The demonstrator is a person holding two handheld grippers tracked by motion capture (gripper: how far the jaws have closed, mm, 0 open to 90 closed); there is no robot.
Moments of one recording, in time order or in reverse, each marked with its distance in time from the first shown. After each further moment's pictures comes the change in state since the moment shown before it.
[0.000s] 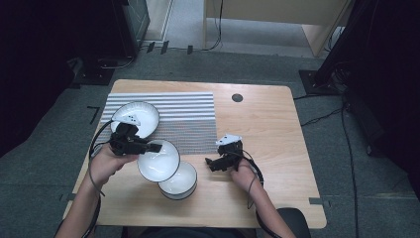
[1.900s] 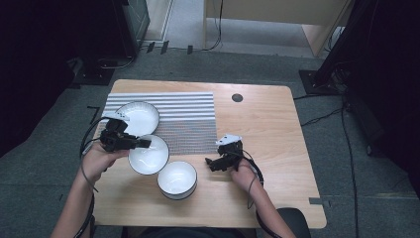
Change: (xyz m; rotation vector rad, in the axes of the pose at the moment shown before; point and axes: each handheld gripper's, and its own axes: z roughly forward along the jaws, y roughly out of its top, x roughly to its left) left arm 0.037 -0.013 -0.010 -0.003 0.053 -0.092; right arm 0.000 0.000 0.000 0.001 0.000 -0.003
